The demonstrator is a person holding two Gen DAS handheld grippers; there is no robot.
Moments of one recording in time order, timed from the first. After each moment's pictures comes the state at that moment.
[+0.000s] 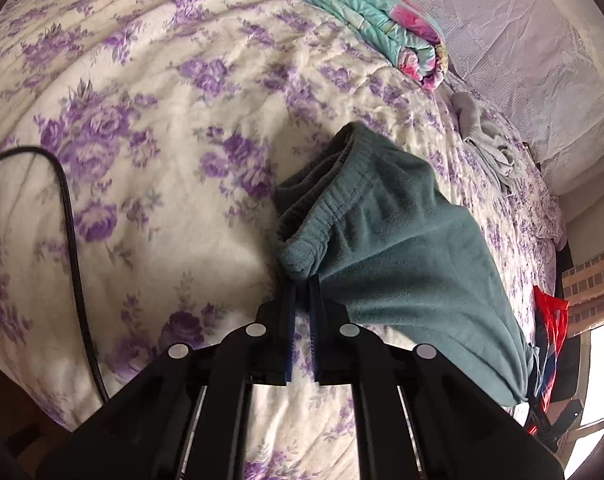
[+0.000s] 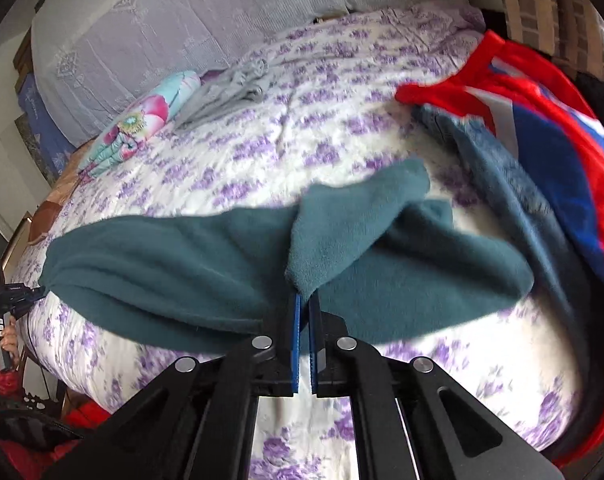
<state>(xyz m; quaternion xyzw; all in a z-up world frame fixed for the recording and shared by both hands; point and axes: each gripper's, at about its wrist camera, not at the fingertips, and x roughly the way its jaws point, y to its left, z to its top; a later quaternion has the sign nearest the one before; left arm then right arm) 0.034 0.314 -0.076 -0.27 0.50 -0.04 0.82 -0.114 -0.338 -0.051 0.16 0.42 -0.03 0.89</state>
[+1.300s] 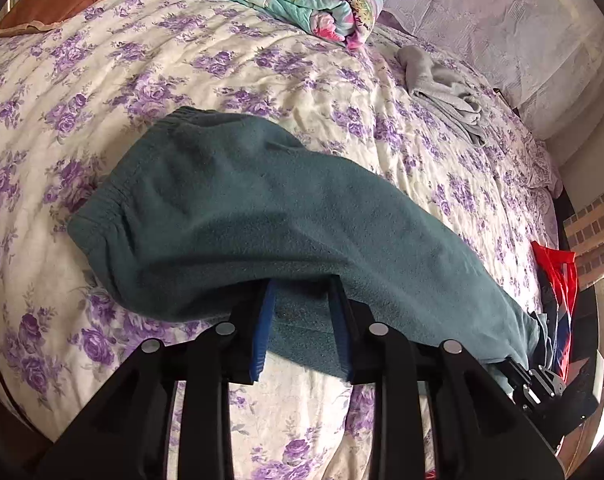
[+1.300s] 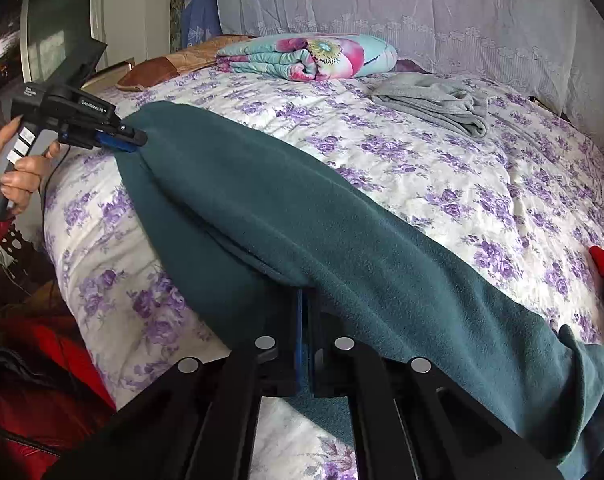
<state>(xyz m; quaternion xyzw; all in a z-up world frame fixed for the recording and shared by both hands) 0.059 0.213 -0.047 -0.18 0.51 -0.09 0.84 -0.057 -0.139 -0.036 -0.11 0.37 0.19 0.90</state>
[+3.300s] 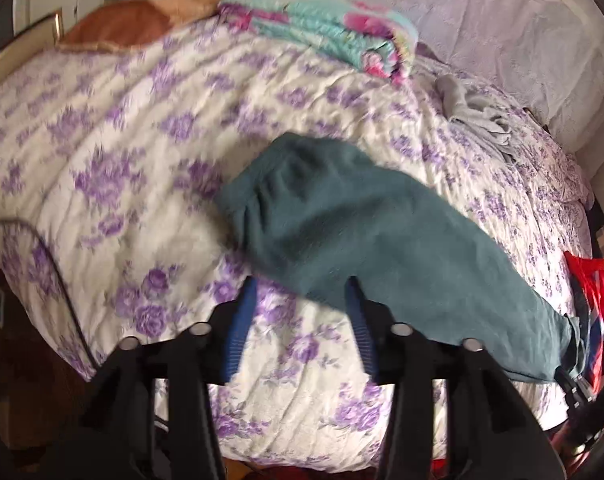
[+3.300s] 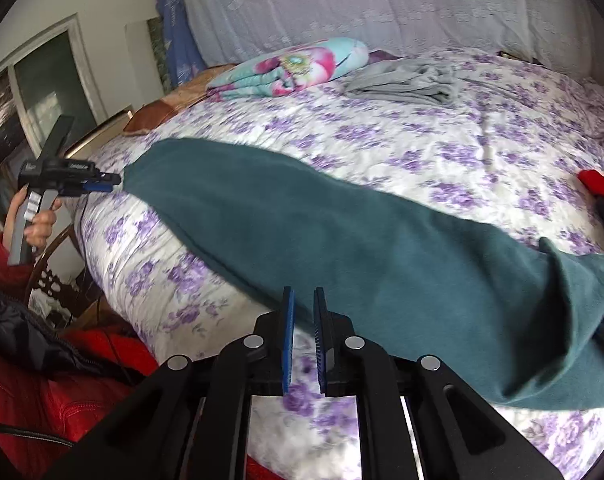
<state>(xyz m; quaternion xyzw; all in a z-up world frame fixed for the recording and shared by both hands) 0.003 0.240 -0.013 -0.12 0.45 -0.01 0.88 -0.095 -0.226 -0.020 0.02 0.36 0.15 0.92</state>
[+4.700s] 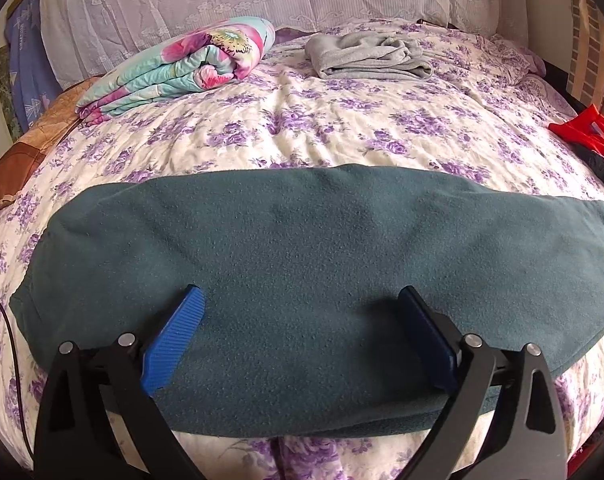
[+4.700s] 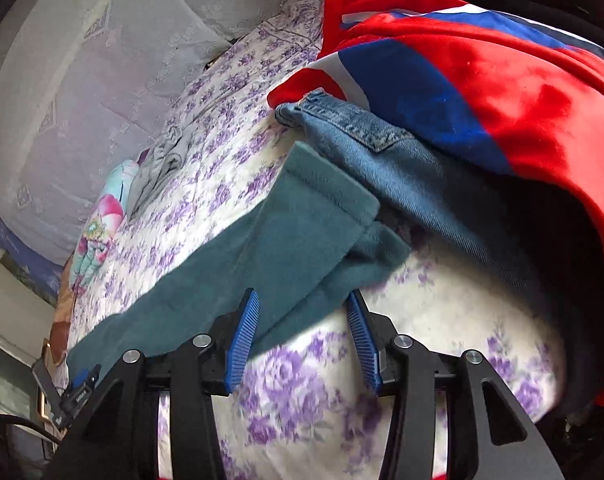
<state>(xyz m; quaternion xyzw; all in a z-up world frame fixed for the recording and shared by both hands) 0.035 0.093 -0.077 0.08 0.39 -0.10 0.91 -0.143 -0.423 -0.067 0.36 0.31 -0.12 0.87</state>
